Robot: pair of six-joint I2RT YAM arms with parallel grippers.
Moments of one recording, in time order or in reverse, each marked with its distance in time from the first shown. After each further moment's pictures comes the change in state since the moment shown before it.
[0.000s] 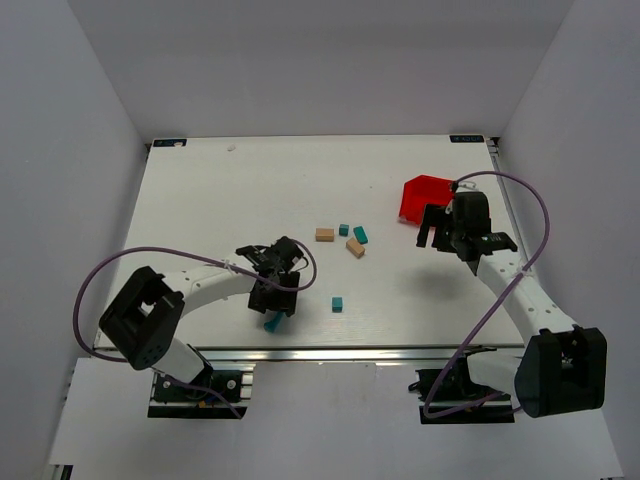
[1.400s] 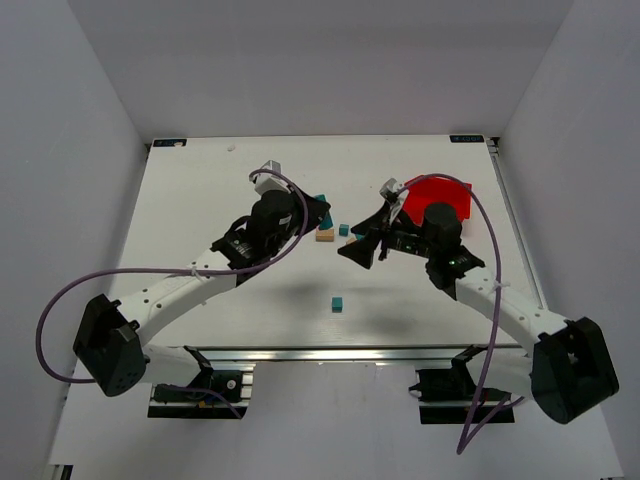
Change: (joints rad) left arm -0.024 -0.172 0.193 0.676 -0.211 -0.423; right arm 0.311 -0.042 -0.166 0.762 -0.771 0.010
